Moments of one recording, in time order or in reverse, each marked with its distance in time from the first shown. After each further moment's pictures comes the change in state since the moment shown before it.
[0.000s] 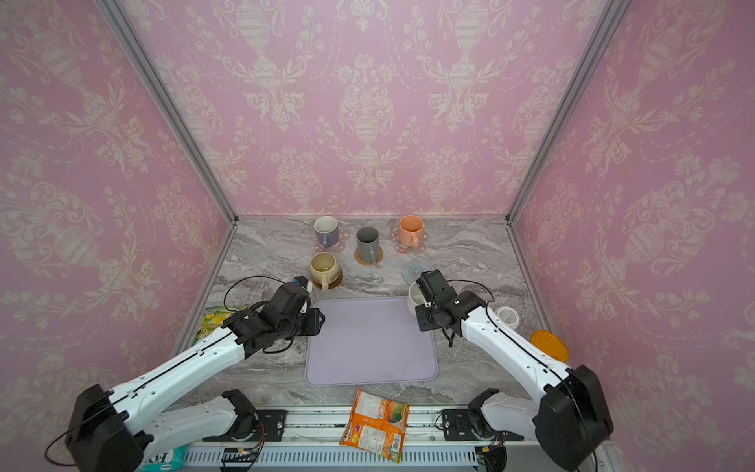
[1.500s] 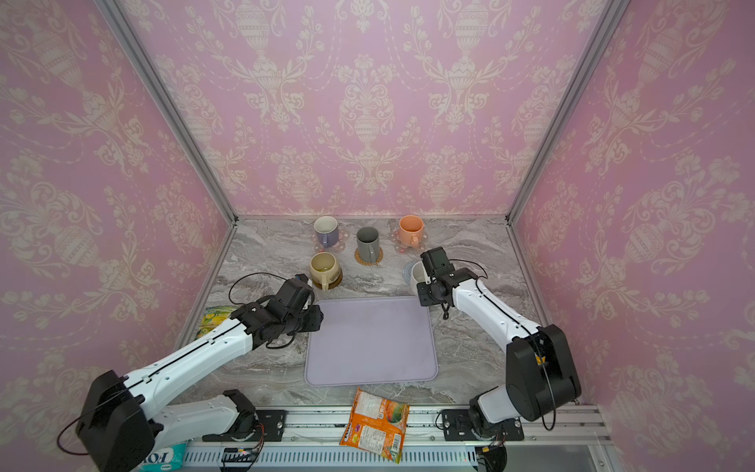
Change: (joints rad) left arm 0.037 0.083 0.031 -0.009 -0.026 0.001; right arm -0.152 0.263 0.162 0.125 -0.018 -0.142
